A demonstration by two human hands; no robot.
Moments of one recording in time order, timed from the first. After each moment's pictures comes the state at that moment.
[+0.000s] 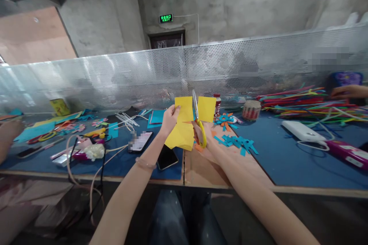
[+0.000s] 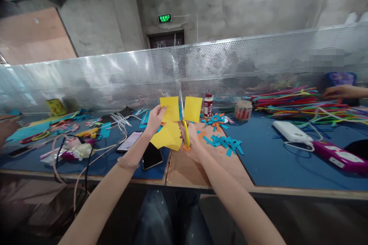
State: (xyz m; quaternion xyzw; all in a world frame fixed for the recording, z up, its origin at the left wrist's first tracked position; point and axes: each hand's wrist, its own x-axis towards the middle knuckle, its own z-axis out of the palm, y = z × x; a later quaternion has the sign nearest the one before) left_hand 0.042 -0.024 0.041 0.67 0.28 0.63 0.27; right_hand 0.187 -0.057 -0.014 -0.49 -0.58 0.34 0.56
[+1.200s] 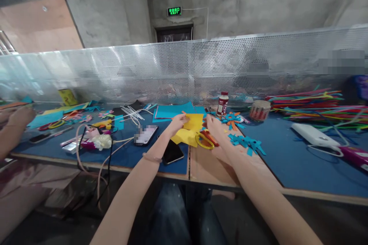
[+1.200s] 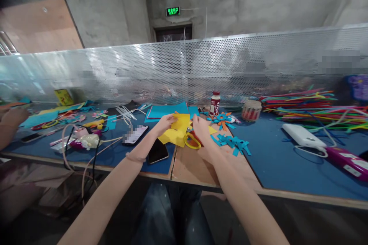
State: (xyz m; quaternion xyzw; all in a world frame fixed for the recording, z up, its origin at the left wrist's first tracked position) left_hand 0.030 -0.015 -0.002 0.65 0.30 0.46 0.53; right_hand 0.211 -0.043 -0.010 -0.63 -0.67 0.11 0.38
